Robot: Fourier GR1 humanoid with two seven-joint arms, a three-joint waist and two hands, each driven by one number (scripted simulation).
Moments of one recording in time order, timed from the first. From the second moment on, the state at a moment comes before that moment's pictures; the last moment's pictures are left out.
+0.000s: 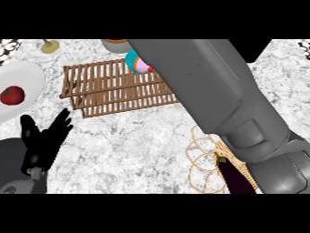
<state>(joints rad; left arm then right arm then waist) -0.05 0.22 0.03 -1.34 0.17 0.02 0.28 -1.56 -0.01 0.10 -0.69 0.47 -0.36 0.63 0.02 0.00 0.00</state>
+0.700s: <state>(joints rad) -0.05 0.21 0.03 -1.34 0.16 0.03 0.27 -1.53 -0.08 -0.06 -0.78 0.38 -0.58 0.61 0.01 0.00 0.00</state>
